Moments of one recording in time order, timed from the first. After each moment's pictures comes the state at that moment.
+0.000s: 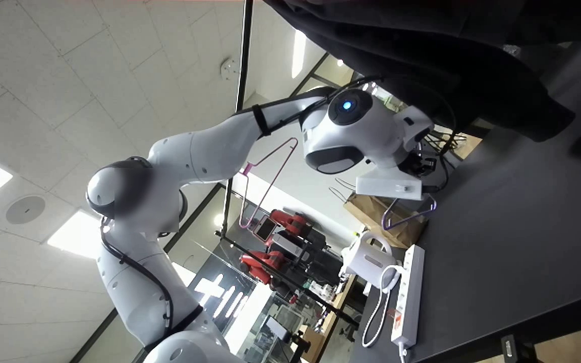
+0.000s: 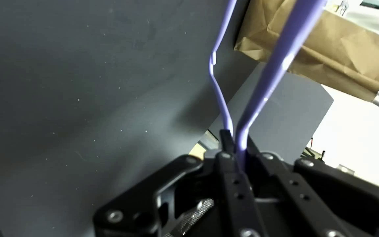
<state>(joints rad) -0.31 0.34 -0.28 -2.23 1.46 2.14 -1.21</state>
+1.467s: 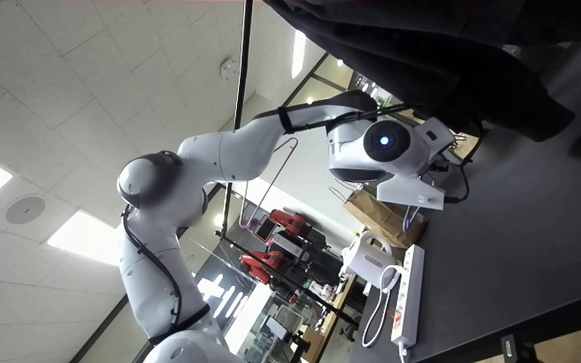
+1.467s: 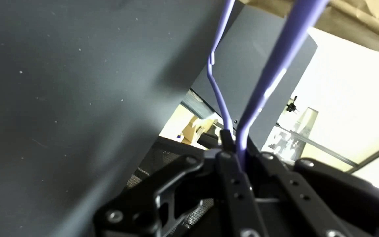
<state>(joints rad) -0.30 0.48 -0.26 -2.17 1.83 2.06 -1.41</state>
